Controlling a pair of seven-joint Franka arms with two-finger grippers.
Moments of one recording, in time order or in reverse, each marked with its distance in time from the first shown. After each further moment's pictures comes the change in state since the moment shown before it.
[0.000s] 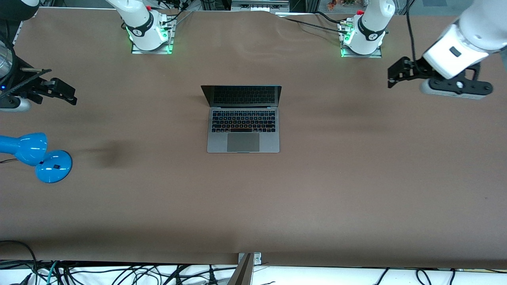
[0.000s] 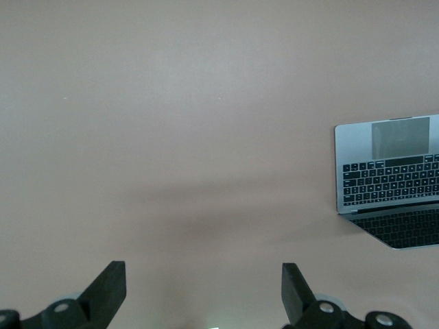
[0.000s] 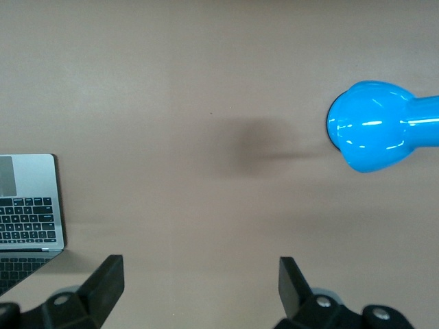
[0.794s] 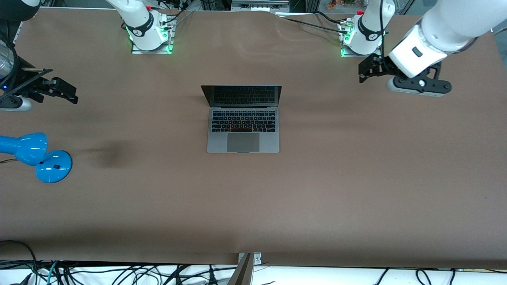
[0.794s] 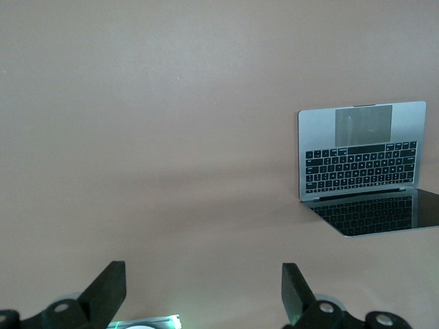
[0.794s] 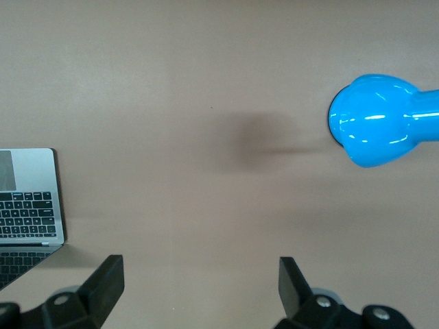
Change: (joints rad) left arm -0.001 0.011 -0.090 -0.025 -0.072 0.003 -0.118; right arm 0.001 0.001 0.001 0.000 0.000 -0.017 -0.001
